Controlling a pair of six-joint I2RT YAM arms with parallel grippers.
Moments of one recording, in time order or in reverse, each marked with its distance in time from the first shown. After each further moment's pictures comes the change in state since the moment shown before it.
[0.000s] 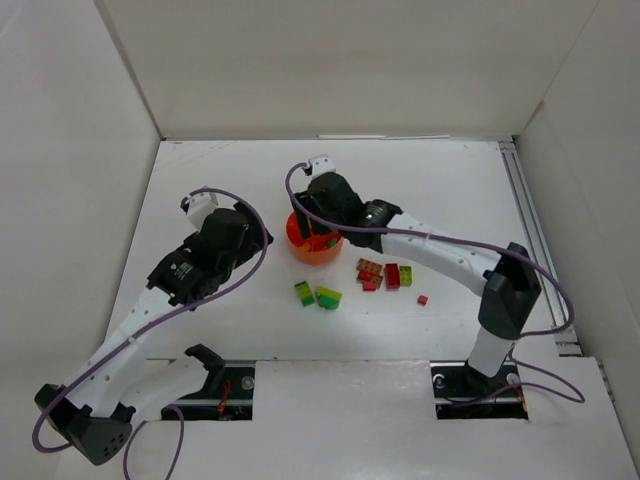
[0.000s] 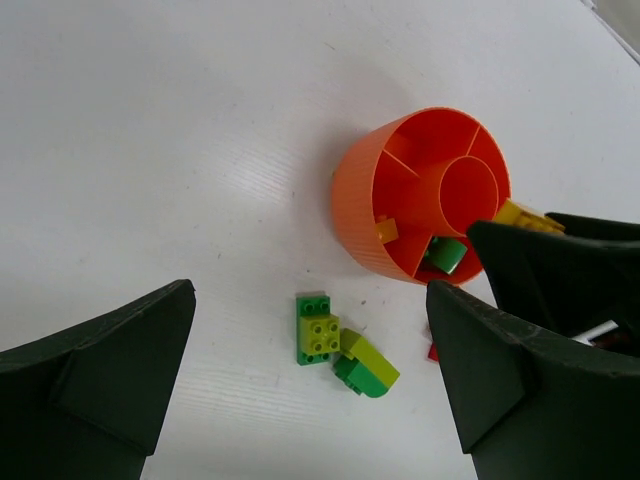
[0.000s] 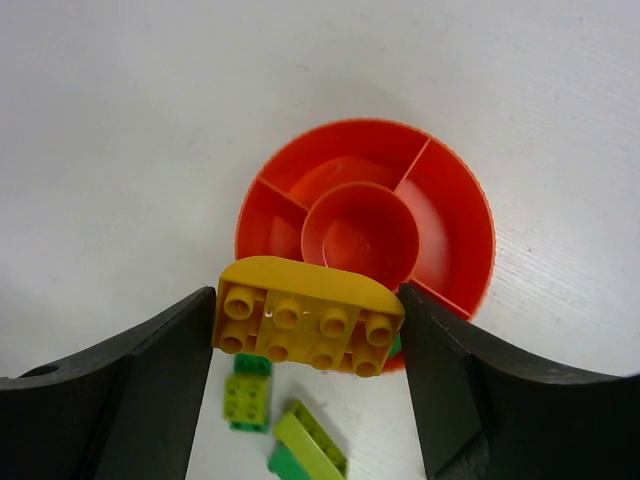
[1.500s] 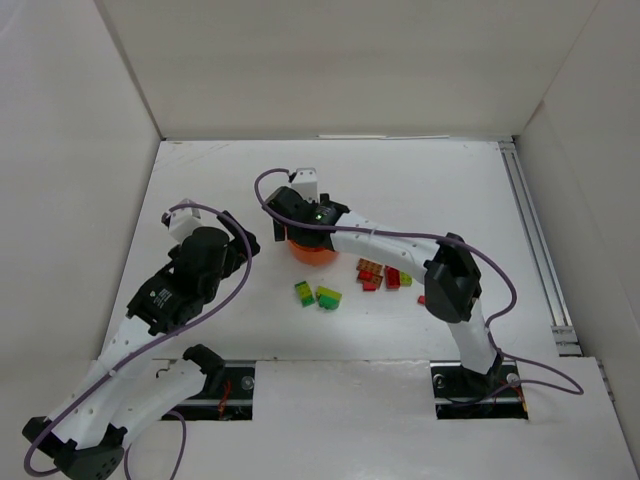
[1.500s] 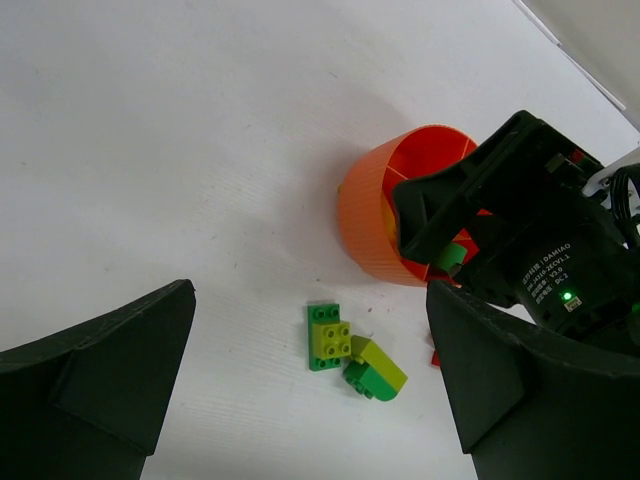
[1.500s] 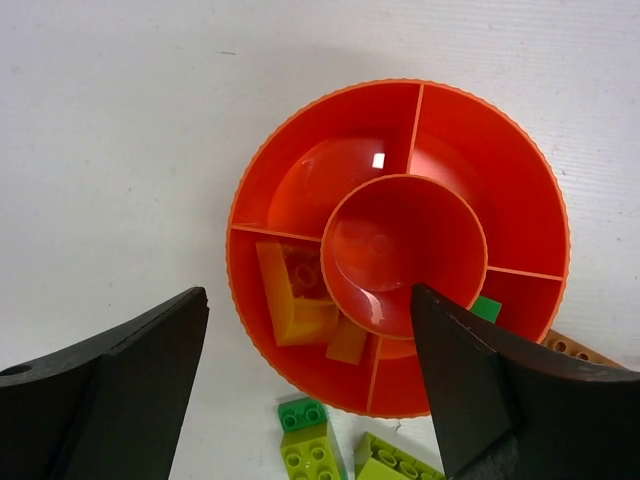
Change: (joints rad) left arm 0.000 -0.185 -0.074 -0.013 -0.048 0.021; right arm 0.099 0.364 0.380 -0.293 0.340 0.399
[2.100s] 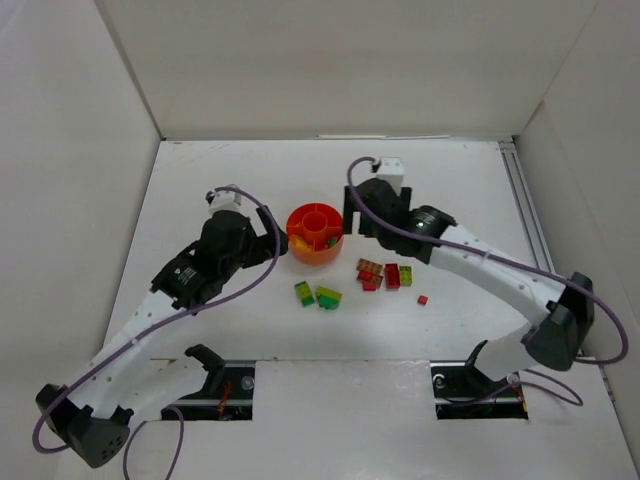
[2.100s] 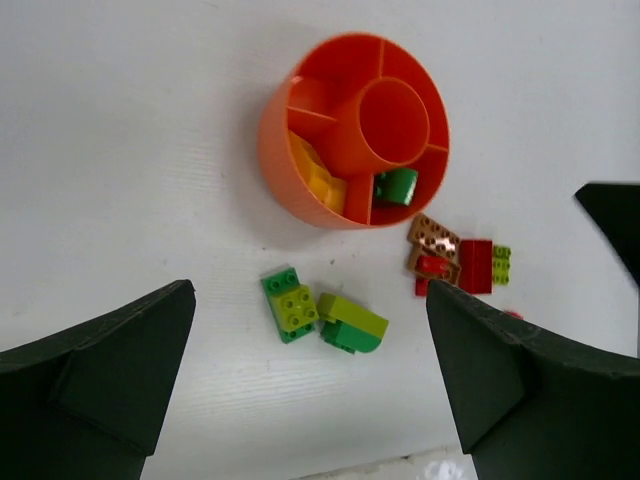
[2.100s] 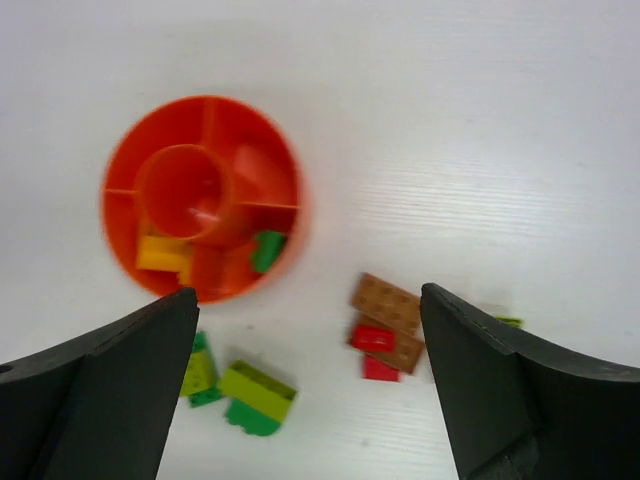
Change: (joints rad) left arm 0.000 0.106 0.000 0.148 0.232 0.176; right arm -0.076 -0.549 -0.441 0.042 0.008 -0.080
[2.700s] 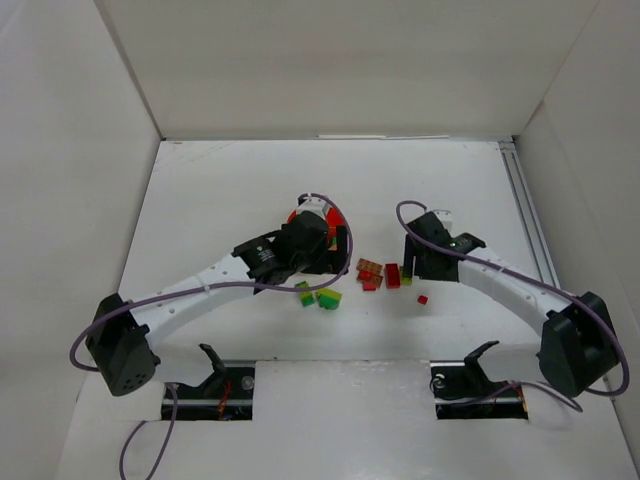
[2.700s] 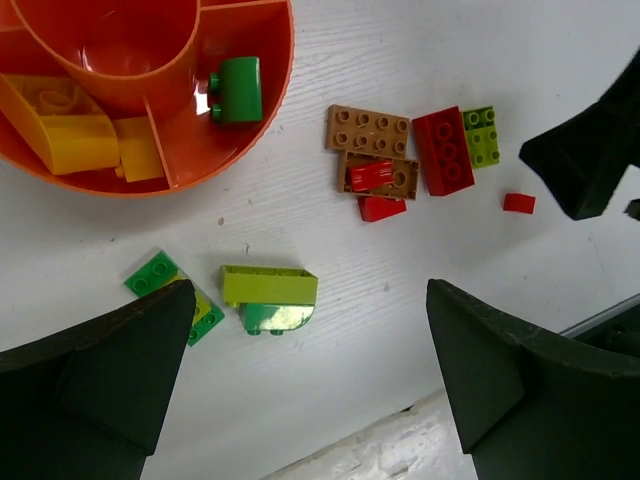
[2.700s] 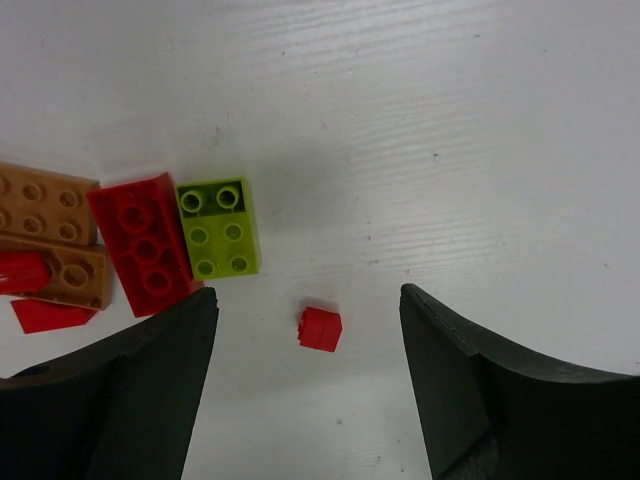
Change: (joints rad) left arm -0.314 0.463 0.098 0.180 0.077 0.088; right arm -0.402 -0.275 -0.600 -0.045 -0.236 -0.044
